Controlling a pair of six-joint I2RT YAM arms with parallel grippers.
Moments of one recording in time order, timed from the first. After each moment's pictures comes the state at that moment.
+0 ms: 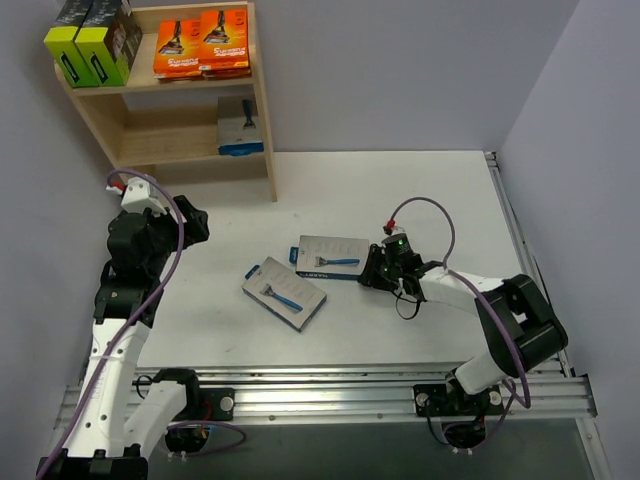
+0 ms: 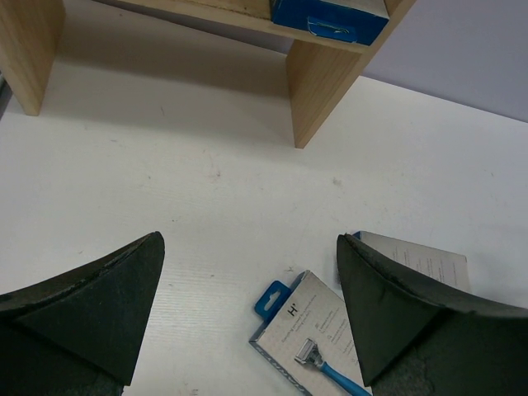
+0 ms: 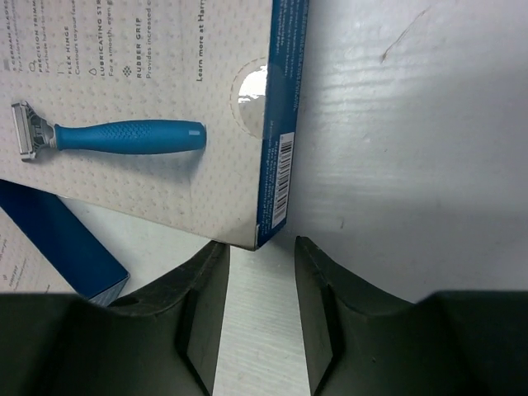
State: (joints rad) left arm -0.06 0.83 0.94 -0.33 -0.04 -0.32; right arm 0.49 1.51 0.63 0.02 -0.04 0.65
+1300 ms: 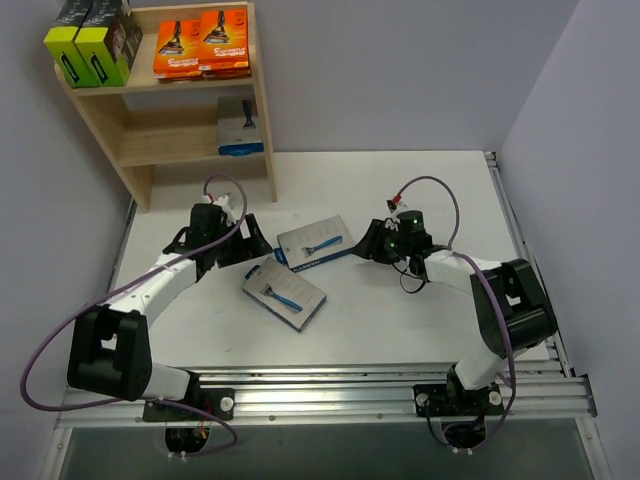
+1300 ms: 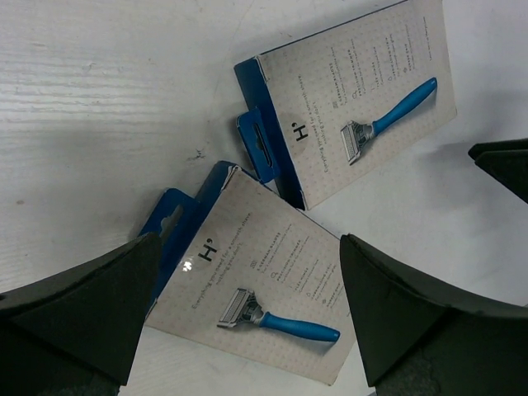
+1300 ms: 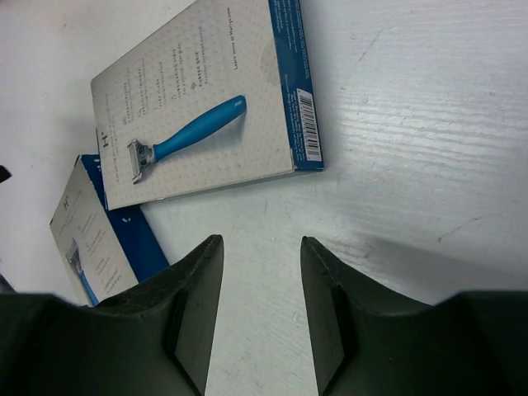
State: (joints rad) left arm -0.24 1.41 0.89 -0.24 0.25 -0.49; right arm 0.32 1.65 0.76 0.23 -0.34 0.57
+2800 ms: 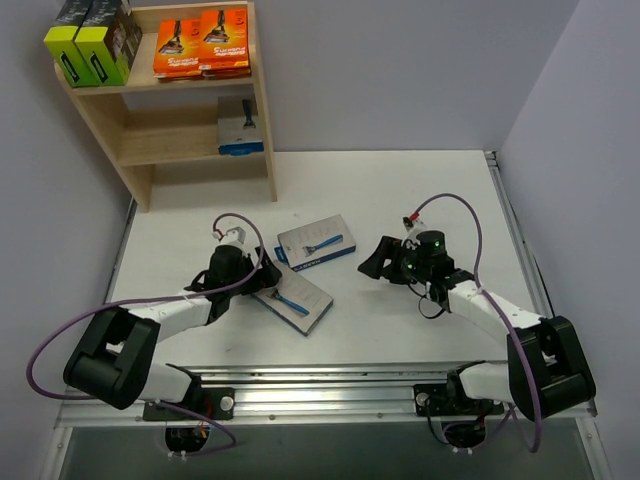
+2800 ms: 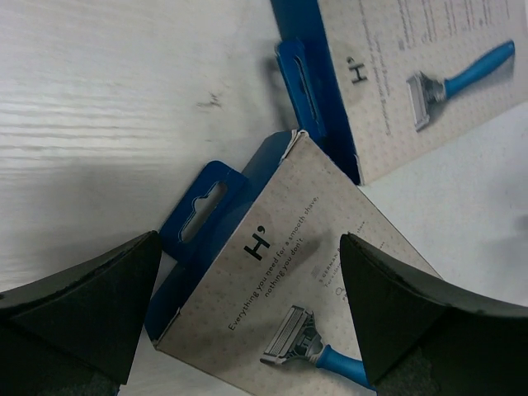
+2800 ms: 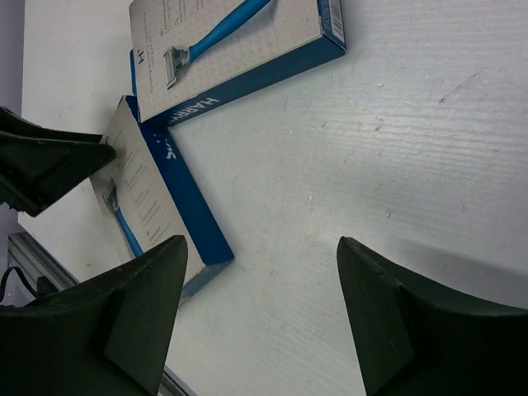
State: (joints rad) left arm -0.41 1.38 0.48 0.26 0.00 -0.65; right arm 0.31 1.26 0.52 0.13 -0.39 0.57
